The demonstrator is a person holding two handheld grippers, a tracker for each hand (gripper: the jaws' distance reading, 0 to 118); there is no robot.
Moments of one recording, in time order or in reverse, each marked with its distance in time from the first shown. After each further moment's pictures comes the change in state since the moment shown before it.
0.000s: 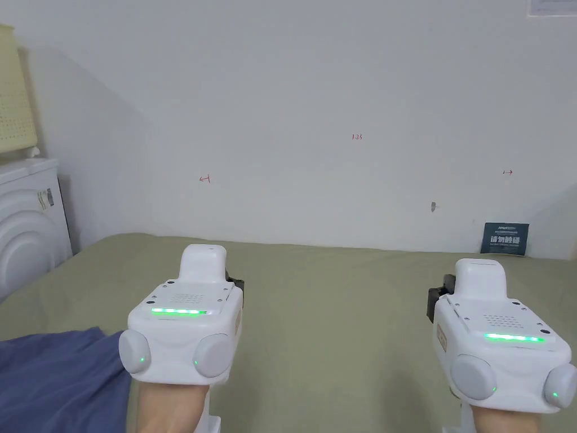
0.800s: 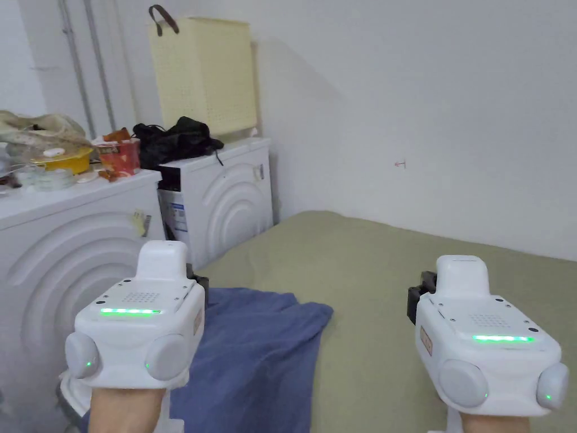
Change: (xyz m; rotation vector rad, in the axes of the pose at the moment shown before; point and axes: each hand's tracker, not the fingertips) left arm -0.239 -0.026 0.117 -0.062 0.561 0.056; right arm -0.265 -0.012 0.000 -0.037 0.613 0.014
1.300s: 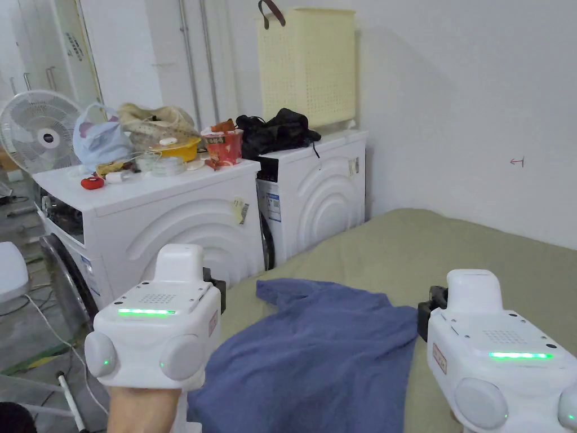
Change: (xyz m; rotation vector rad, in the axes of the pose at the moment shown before) left arm -0.072 -0.014 0.007 -0.047 0.137 0.048; right arm -0.084 -0.014 -0.026 -0.051 0.199 0.030
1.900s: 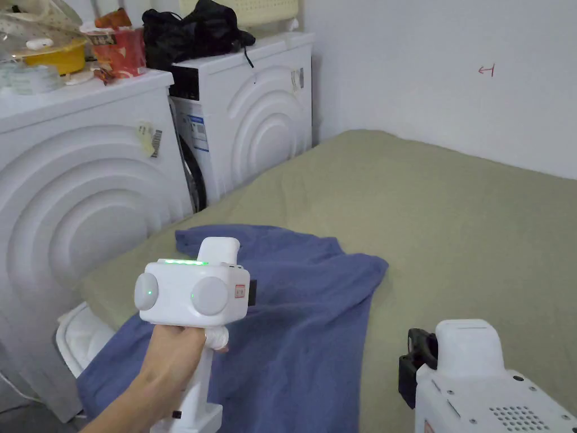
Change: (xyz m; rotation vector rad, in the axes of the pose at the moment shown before) left arm 0.138 -0.084 -0.306 -0.552 -0.309 -0.044; right arm 0.045 -0.101 -0.091 -0.249 -0.025 -0.026
